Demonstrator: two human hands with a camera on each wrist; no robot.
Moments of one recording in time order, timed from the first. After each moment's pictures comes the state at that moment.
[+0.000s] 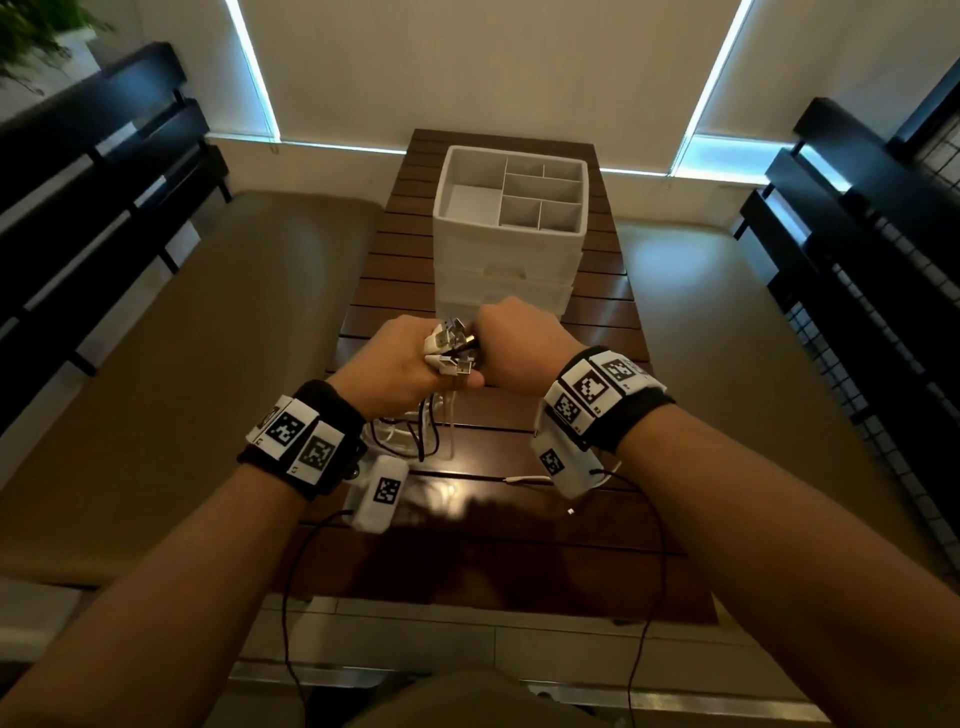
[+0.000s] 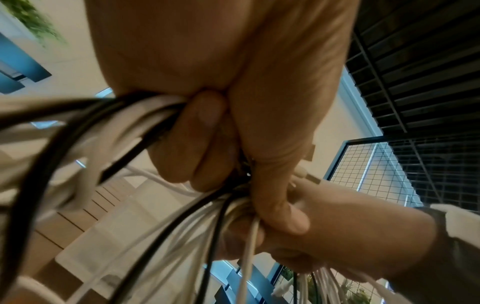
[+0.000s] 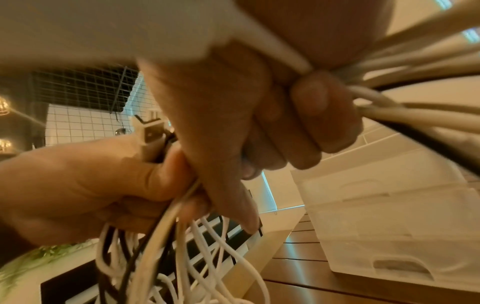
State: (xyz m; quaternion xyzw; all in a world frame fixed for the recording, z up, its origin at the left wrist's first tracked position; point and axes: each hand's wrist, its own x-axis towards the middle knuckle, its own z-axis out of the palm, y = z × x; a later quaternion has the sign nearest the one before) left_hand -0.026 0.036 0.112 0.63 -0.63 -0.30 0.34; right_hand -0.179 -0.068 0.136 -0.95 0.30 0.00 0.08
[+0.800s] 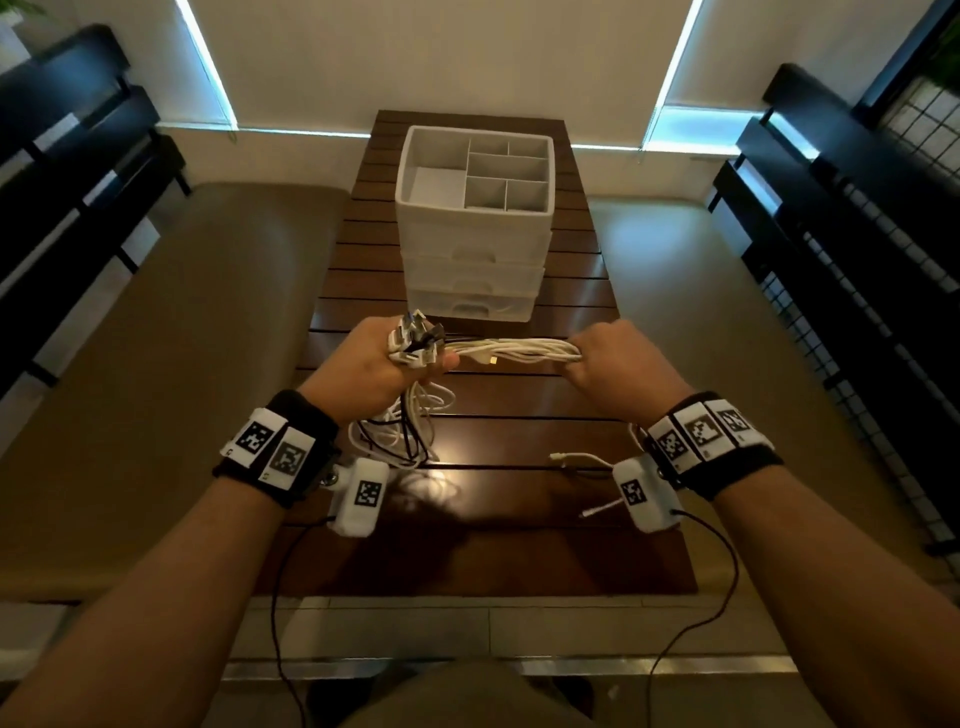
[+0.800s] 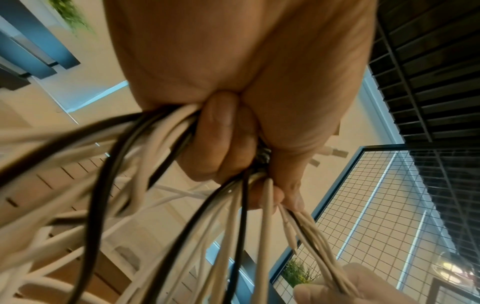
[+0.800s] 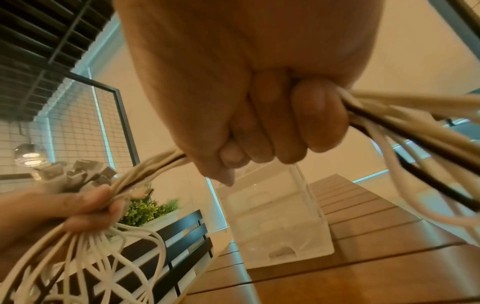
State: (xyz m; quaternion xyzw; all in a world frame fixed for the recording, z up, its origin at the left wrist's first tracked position) left_hand -0.046 0.040 0.113 0.61 -0.61 -0.32 0.39; right_hand -0.306 -0.100 0.094 -0.89 0.44 -0.04 0.11
